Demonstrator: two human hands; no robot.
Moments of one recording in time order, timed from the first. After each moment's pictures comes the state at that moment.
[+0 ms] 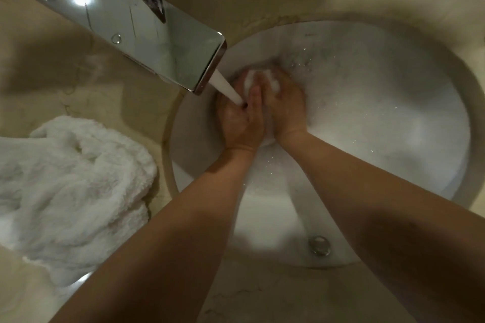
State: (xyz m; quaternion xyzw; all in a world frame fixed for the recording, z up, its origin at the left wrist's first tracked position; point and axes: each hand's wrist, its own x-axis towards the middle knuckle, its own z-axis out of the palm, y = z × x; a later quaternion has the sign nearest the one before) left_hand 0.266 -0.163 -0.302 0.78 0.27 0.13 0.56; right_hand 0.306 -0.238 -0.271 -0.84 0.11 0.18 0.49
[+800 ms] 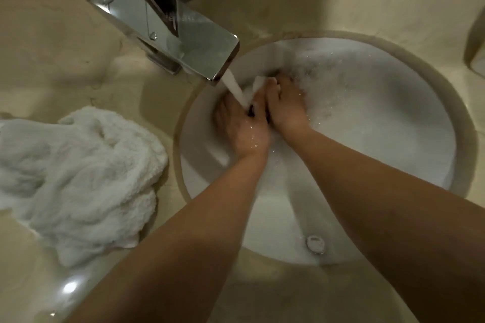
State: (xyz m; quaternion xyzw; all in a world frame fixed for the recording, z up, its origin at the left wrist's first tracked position) left_hand 0.261 -0.177 -0.284 0.86 0.35 0.15 0.35; right_hand 0.315 -0.242 -0.262 -0.87 0.06 0.19 0.44
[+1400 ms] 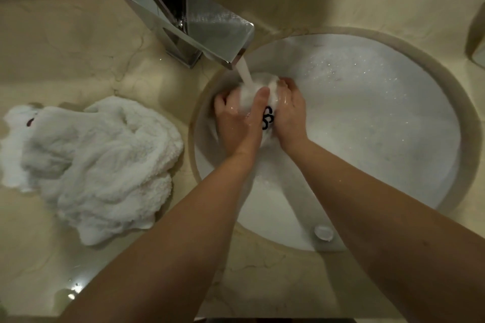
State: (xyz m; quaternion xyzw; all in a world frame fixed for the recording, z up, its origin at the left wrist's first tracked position) left_hand 0.237 -0.149 -0.233 0.78 0.35 0.11 0.50; right_hand 0.276 -0.225 -0.243 -0.75 0.15 0.13 0.64
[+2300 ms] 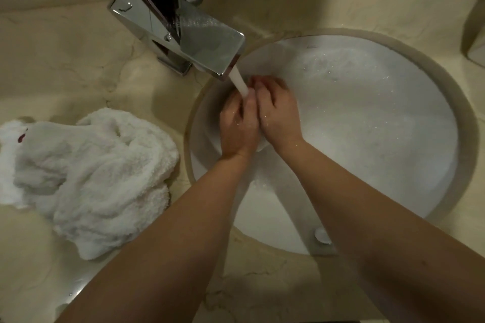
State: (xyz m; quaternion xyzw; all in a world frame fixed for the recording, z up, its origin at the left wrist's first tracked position) left_hand 0.244 -0.148 -0.246 0.72 0.25 0.09 0.64; right_hand 0.284 -0.220 -0.241 -0.85 -0.01 0.08 0.52
